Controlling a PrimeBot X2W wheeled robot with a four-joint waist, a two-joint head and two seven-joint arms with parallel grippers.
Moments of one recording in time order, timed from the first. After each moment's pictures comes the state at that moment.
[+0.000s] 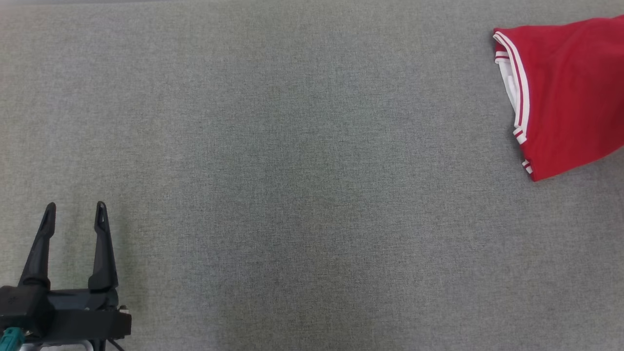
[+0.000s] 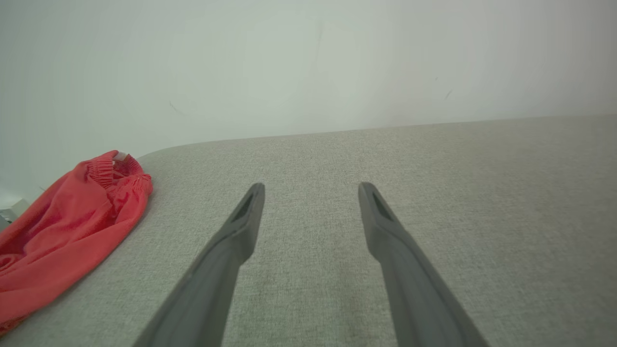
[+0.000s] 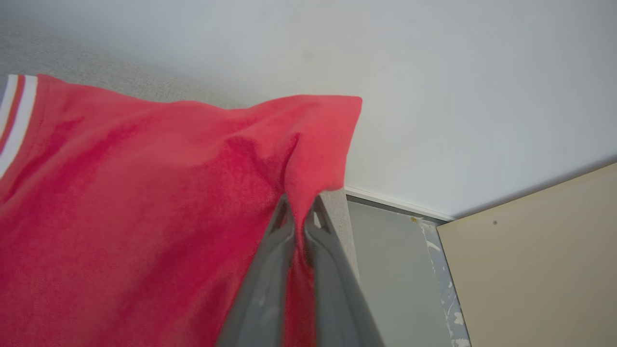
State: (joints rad) left arm -0.14 0.20 0.11 0.04 -0.15 -0.12 -0.26; right arm -1.15 -0.69 0.55 1.19 0.32 0.13 -0.07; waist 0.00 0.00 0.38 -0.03
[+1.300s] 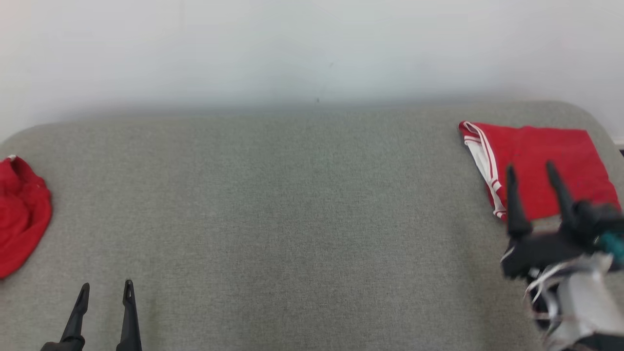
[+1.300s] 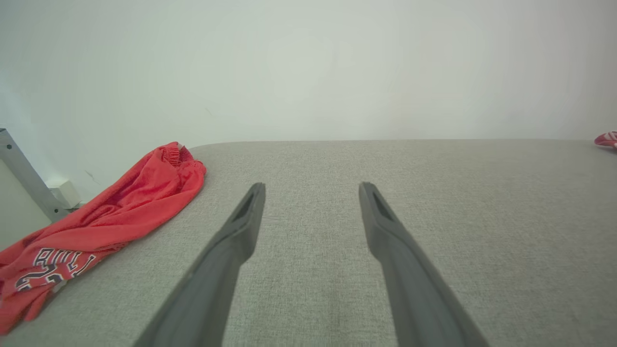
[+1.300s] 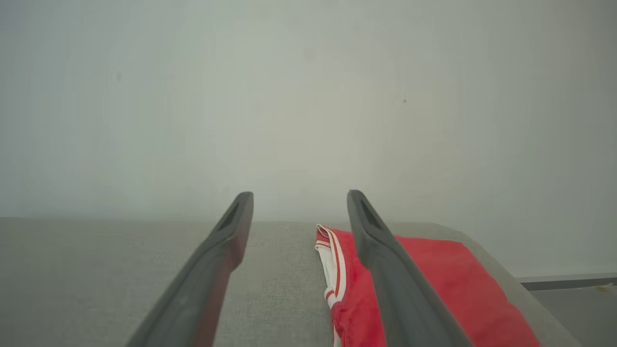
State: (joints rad) left arm 0.02 0.15 0.10 0.16 -0.15 -0.10 -0.26; right arm -0.42 -0.25 0.00 0.49 0.20 0.13 -0.26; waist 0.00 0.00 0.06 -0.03
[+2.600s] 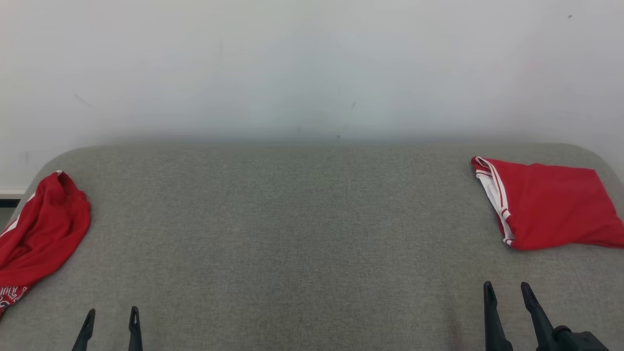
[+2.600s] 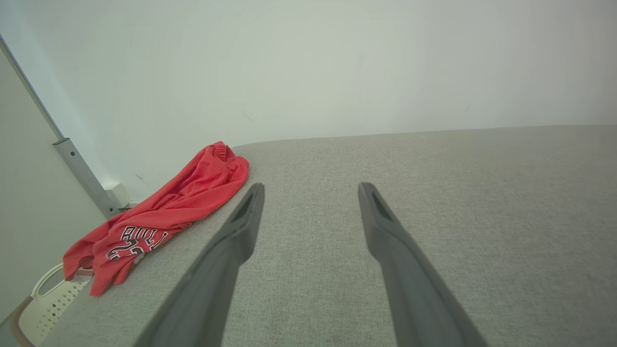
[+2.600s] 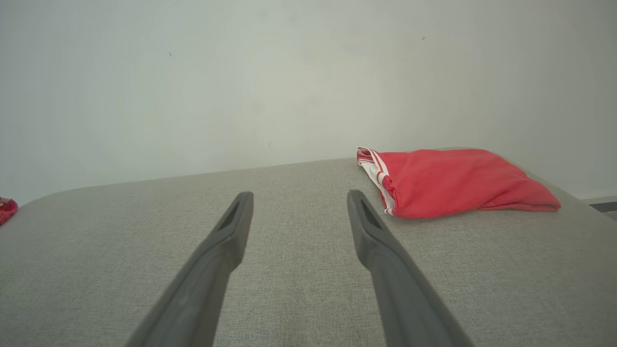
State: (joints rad) left arm 0.08 0.18 0.06 0.18 -0.10 -0.04 -0.24; right arm 0.09 -0.05 -0.05 0.18 0.17 0.13 -0.26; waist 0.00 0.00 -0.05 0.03
